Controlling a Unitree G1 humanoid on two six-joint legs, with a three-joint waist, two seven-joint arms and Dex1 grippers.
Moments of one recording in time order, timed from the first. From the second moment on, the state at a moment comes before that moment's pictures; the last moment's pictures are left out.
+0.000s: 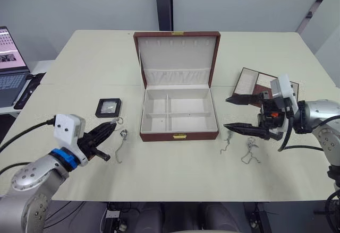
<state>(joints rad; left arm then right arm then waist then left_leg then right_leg) 0.11 0.69 0.42 -0.56 -0.67 0.68 -0.58 -0.39 -0.83 -0.10 -0.29 0.65 0.58 1.15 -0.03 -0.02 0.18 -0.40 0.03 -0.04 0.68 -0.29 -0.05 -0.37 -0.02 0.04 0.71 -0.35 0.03</state>
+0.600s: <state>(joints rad) -0.61 0.78 0.00 -0.04 -0.52 0.59 -0.94 -0.08 -0.78 -0.33 -0.56 0.72 0.65 0.83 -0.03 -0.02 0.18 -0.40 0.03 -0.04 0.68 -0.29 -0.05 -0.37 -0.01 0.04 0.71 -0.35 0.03</state>
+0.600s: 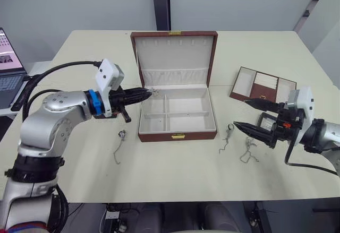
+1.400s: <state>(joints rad) -0.73 0.64 -0.09 0.33 -0.29 0.37 -1.04 0.03 -0.78 -0.37 -0.67 0.77 0.66 0.70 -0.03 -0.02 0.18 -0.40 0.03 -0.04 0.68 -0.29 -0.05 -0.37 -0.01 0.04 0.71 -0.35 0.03</state>
